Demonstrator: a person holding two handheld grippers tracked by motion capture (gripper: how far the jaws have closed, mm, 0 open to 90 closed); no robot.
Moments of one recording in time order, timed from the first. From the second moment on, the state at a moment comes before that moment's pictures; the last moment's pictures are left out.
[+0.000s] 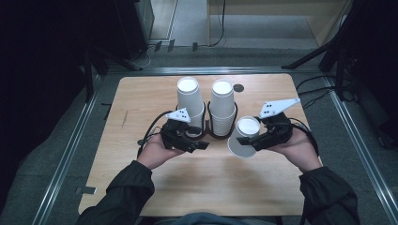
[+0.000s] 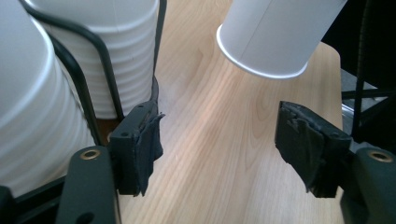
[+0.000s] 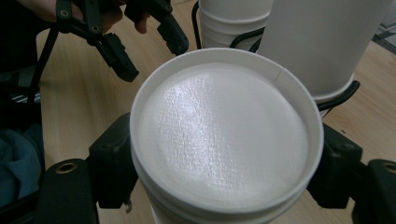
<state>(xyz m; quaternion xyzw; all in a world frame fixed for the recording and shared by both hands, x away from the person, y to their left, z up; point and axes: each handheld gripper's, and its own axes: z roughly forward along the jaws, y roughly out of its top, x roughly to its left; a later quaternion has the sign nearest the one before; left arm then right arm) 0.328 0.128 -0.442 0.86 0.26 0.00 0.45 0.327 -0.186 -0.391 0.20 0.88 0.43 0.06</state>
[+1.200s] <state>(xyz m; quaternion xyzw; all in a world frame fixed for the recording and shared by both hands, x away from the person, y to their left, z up) 0.321 0.106 -0.481 0.89 0.21 -0.03 0.41 0.330 -0.147 -0.449 0.16 0.87 0.47 -0.01</state>
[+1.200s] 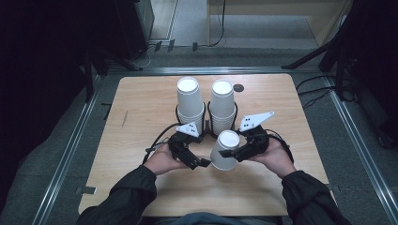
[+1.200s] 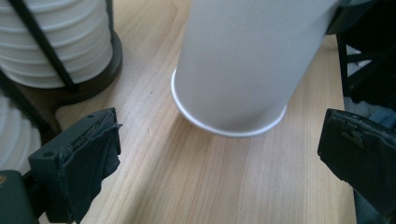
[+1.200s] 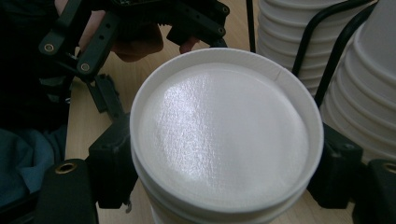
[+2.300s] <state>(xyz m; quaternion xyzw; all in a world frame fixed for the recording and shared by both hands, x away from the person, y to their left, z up) 0.307 0.096 -0.480 0.88 0.17 -0.02 0.44 0.328 -0.122 -0.440 0.14 0.84 0.52 -0.06</state>
